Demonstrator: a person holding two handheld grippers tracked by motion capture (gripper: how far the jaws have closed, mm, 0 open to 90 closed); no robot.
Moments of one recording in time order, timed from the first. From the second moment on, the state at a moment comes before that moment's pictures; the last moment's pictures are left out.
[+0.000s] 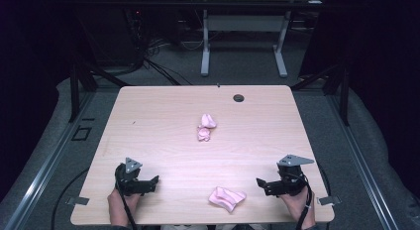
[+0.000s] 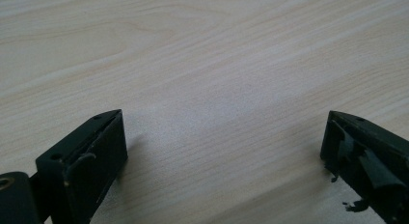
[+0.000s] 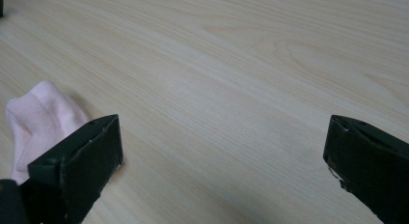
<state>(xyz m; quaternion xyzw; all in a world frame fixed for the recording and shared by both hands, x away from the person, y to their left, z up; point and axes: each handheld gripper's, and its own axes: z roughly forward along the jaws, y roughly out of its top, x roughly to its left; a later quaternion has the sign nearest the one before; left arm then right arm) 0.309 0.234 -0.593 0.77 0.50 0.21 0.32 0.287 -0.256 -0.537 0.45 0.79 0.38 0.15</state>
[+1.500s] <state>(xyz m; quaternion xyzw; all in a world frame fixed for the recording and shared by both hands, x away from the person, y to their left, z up) 0.309 0.235 -0.592 0.77 0.50 0.21 0.32 0.512 -0.070 -0.533 0.33 0.88 0.32 0.12</state>
